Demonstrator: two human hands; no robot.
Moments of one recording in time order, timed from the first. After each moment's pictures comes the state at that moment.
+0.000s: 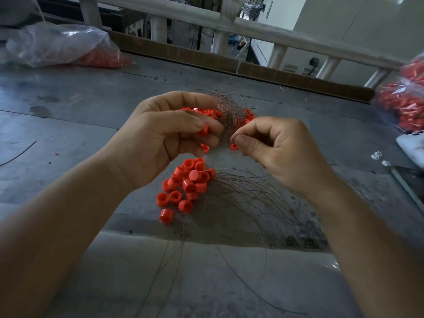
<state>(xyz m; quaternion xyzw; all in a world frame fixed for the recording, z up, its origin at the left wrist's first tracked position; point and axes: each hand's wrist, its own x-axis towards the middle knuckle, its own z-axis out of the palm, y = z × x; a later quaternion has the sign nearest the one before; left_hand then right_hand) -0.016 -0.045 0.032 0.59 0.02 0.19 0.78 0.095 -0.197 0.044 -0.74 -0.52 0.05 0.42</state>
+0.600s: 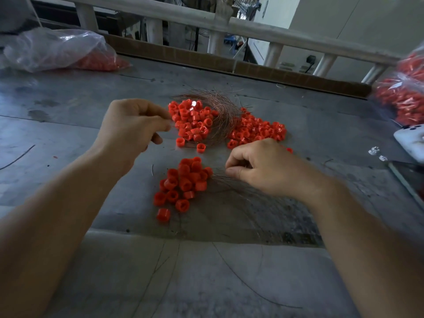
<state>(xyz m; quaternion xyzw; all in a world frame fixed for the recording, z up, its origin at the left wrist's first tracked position) -0.004 -0.012 0.014 0.73 0.31 0.32 0.52 0.109 -0.195 0.028 -0.81 -0.55 0.08 0.17</state>
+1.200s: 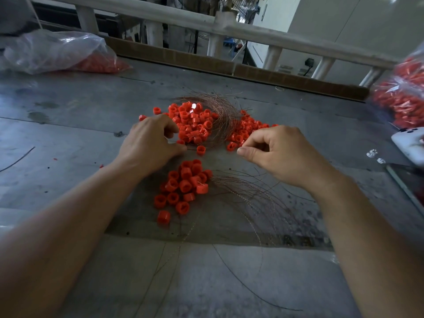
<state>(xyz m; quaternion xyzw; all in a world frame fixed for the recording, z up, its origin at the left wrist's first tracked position) 0.017 -0.004 -0.018 0.89 0.26 0.27 0.24 0.120 -0.201 0.039 -0.83 -0.49 0.03 0.25</state>
